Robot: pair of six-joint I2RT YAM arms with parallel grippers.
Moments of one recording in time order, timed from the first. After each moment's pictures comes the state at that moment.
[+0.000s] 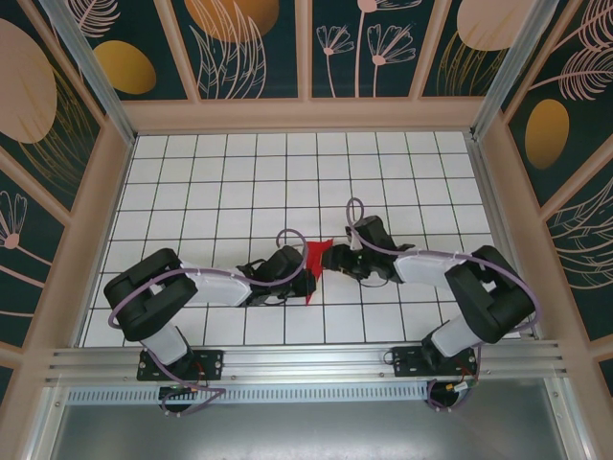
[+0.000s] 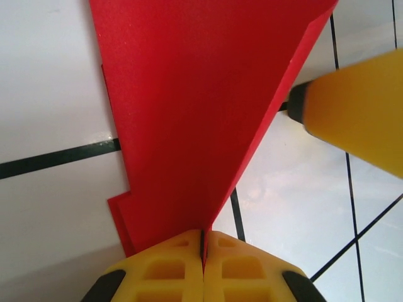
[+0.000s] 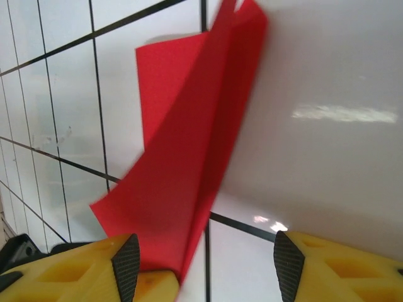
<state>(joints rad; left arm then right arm) -0.96 1.65 0.61 0.23 0.12 -0.94 0.62 1.52 0.58 0.06 -0.42 0.81</state>
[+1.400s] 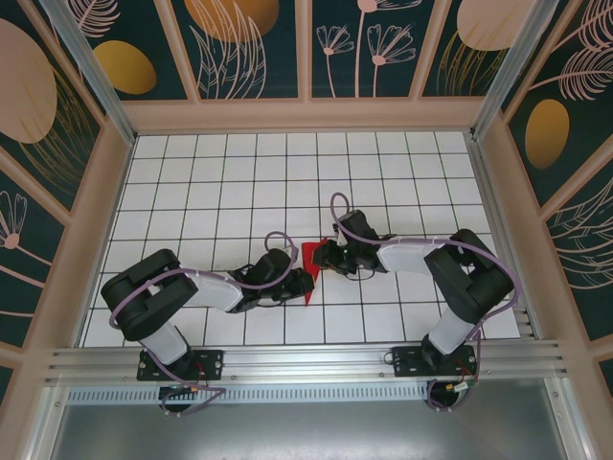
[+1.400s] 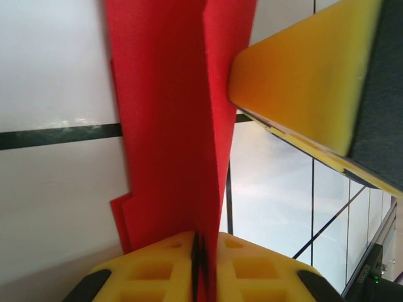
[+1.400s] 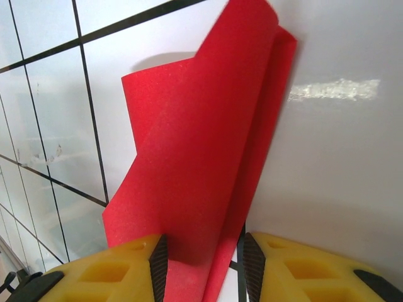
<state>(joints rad) -0.91 1.64 0.49 0.45 0.20 -1.10 0.67 1.67 0.72 0.00 -0.39 0.86</state>
